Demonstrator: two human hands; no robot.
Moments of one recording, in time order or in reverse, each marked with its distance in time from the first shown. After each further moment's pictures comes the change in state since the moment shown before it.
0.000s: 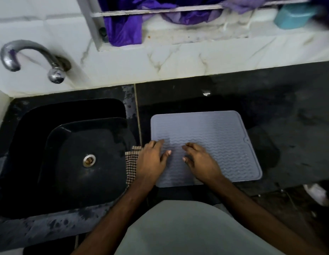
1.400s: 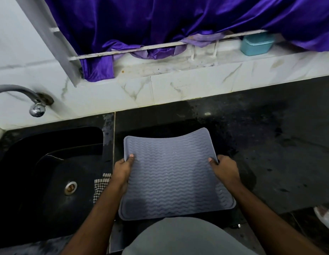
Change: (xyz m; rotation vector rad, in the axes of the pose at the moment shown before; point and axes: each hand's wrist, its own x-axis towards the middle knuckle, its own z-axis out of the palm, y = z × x) left_hand 0.063 0.038 0.019 -1.052 0.113 -0.728; right_hand 0.019 0.174 -0.105 0.139 0.154 0.514
